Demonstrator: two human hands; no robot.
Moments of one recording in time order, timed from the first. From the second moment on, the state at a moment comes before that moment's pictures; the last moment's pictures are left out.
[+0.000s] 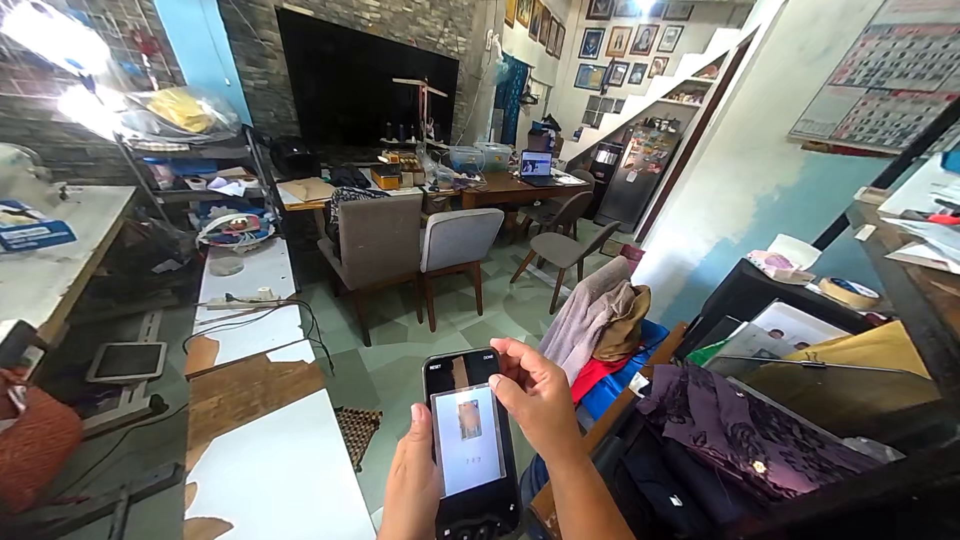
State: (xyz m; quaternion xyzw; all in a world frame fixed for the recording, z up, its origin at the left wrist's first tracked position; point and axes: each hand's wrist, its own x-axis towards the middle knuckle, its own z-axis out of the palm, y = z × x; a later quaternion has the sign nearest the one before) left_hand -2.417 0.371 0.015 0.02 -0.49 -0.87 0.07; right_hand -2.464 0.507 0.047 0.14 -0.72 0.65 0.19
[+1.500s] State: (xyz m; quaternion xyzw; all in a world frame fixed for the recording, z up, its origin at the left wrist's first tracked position) left_hand -2.423 0.370 0.016 0.02 -0.49 -0.87 0.08; right_hand -2.471 0.507 0.045 0.15 -0.73 0.65 0.18
